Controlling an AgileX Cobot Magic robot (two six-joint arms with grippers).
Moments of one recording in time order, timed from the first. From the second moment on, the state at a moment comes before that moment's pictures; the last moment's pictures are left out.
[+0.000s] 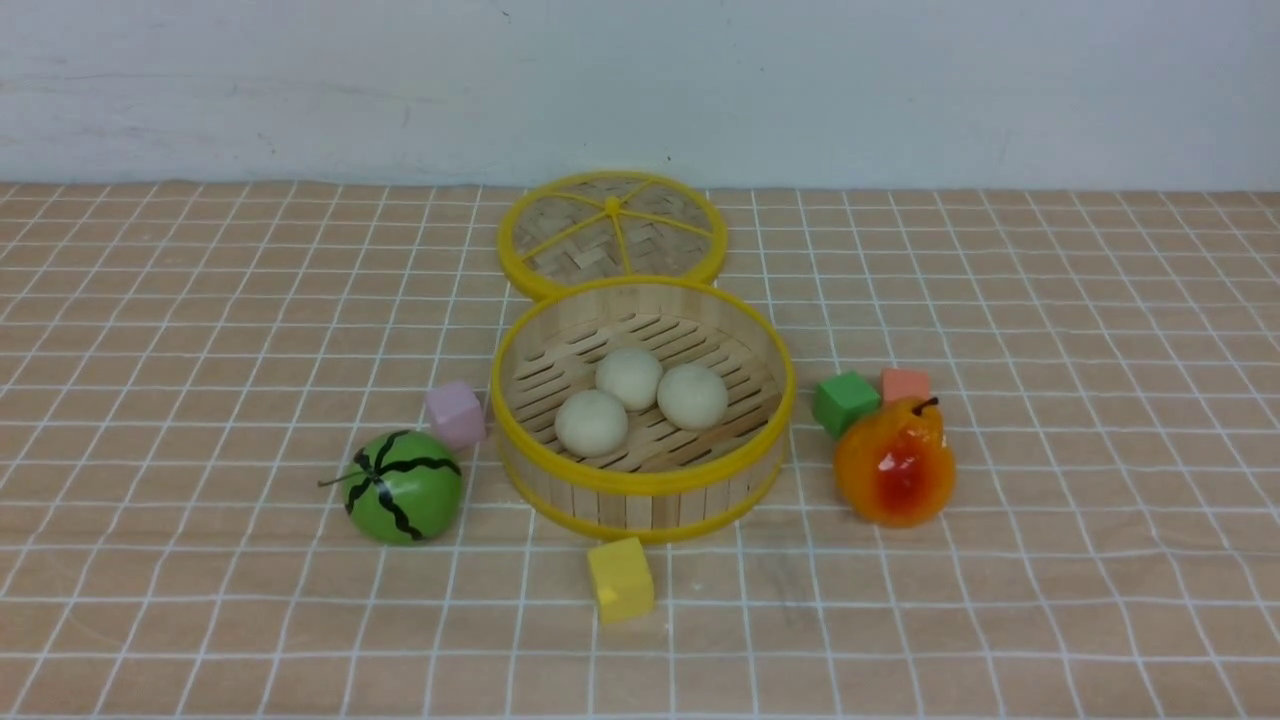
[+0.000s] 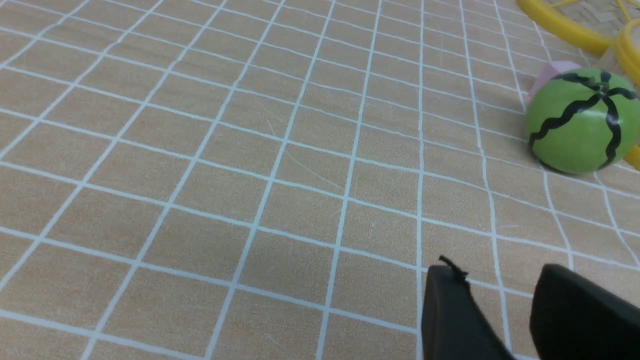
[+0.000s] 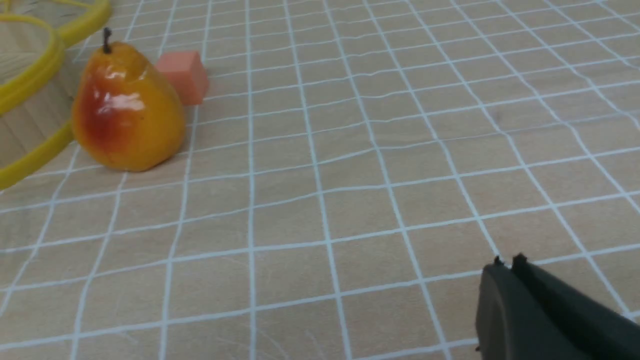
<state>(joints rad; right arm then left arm) -0.06 -0.01 0.02 -0.05 0.39 0.17 0.00 -0.01 0.03 0.14 0.38 -0.39</state>
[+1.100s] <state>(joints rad) -0.05 -0.01 0.02 -0.04 0.39 0.16 0.00 -0.01 0.03 0.14 0.38 -0.39</state>
